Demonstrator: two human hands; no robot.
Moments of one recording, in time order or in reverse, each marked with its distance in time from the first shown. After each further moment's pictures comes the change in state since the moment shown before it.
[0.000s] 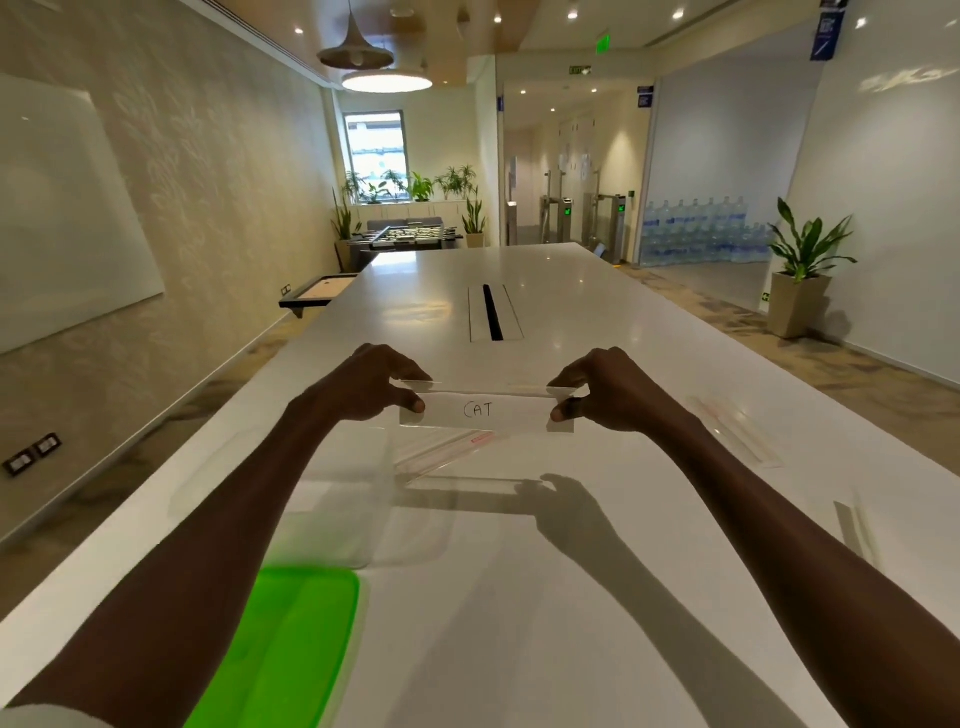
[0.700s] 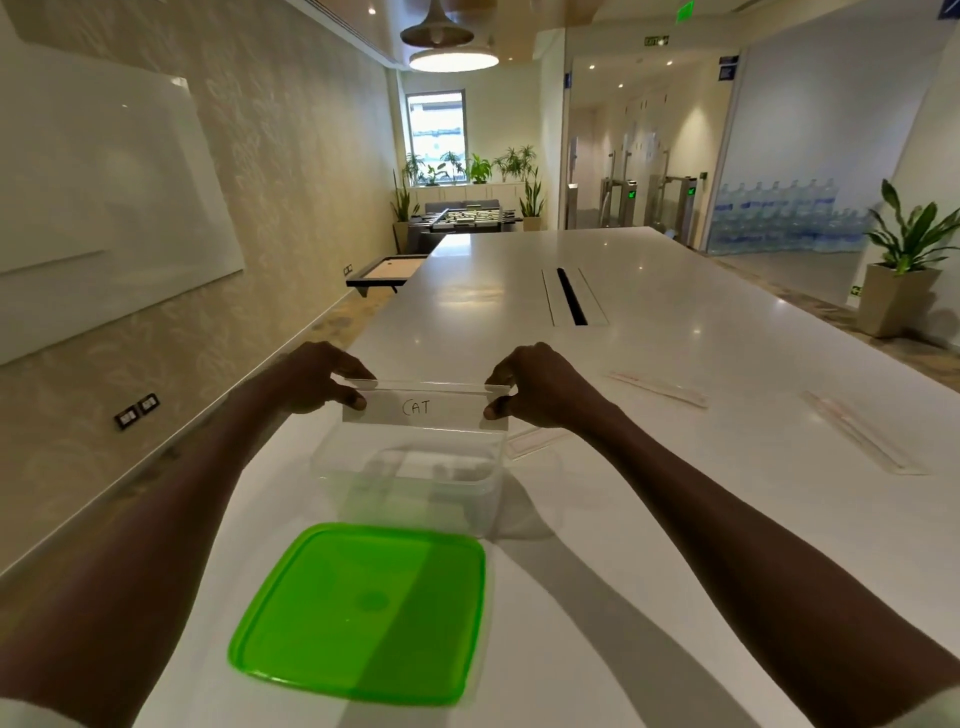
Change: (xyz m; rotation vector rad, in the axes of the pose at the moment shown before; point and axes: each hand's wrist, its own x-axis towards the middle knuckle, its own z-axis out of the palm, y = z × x) left_hand -0.107 -0.152 -0.087 0.087 -0.044 -0.312; right_hand 0.061 -0.177 0.107 0.000 -0.088 -0.180
